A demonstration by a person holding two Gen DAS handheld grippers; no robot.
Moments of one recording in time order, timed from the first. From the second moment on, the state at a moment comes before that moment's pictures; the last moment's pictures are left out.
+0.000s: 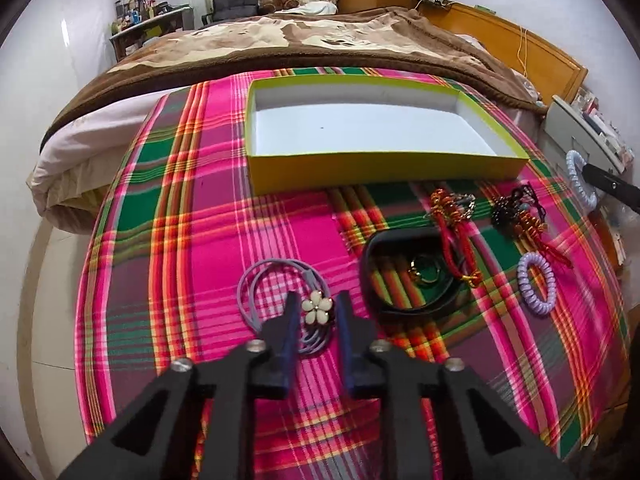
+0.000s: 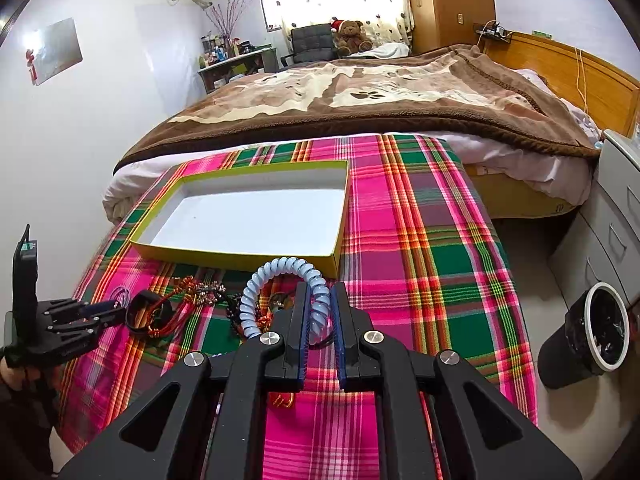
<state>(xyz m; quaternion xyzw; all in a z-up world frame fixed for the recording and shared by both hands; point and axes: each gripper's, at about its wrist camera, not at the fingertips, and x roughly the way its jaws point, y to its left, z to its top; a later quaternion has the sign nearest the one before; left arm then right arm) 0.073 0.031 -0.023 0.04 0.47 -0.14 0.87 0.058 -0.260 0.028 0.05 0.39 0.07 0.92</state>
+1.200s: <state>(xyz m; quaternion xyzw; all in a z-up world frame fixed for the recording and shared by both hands) 0.226 0.001 0.002 0.00 0.44 -0.17 0.88 0.227 -0.252 -0.003 0.04 0.45 0.06 0.89</state>
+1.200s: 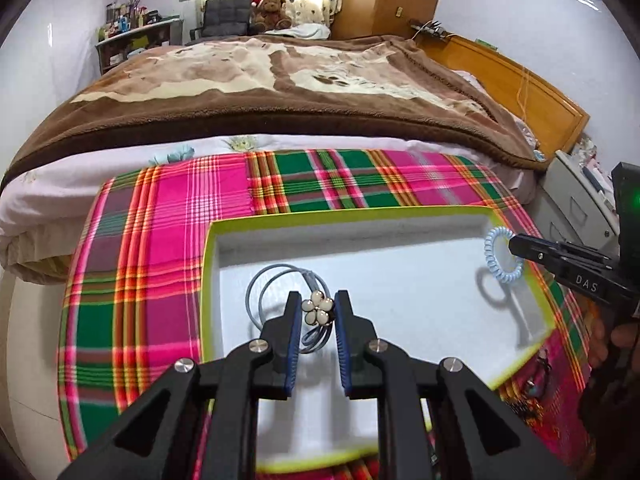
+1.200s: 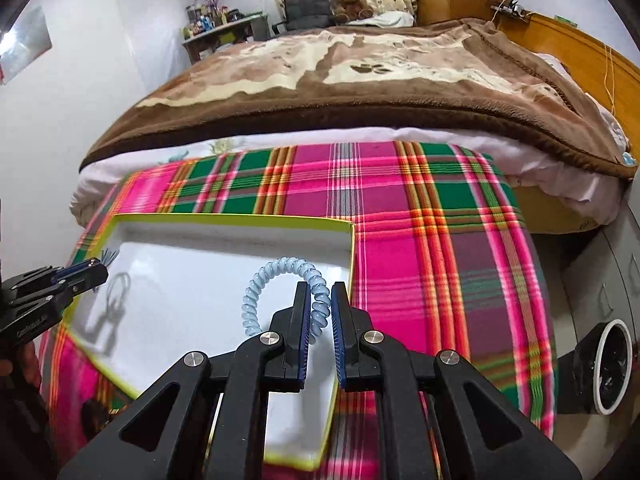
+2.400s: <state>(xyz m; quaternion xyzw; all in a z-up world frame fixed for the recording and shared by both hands) 0.198 0.005 0.020 -0.03 0.42 -0.15 0.89 0.211 -0.222 0.017 -0.01 0.40 0.07 0.91</state>
